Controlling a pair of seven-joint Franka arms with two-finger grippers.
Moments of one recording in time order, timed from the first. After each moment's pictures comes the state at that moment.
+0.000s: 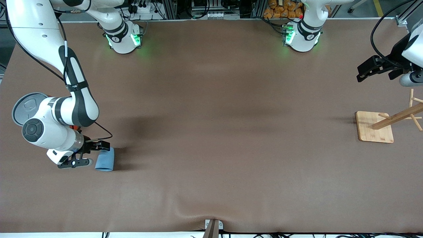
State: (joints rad) left arm -0.01 0.02 -0.11 -1.44 0.02 1.43 -0.18; right arm 0.06 0.56 -0.07 -1.71 0.10 2.25 -0.19
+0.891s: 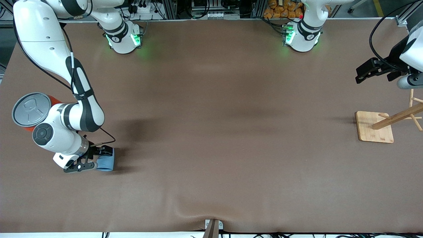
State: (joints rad) left arm 0.00 0.03 -0.11 -1.44 0.02 1.43 -0.18; right arm 0.06 0.65 -0.07 -1.68 0.11 2.37 -0.23
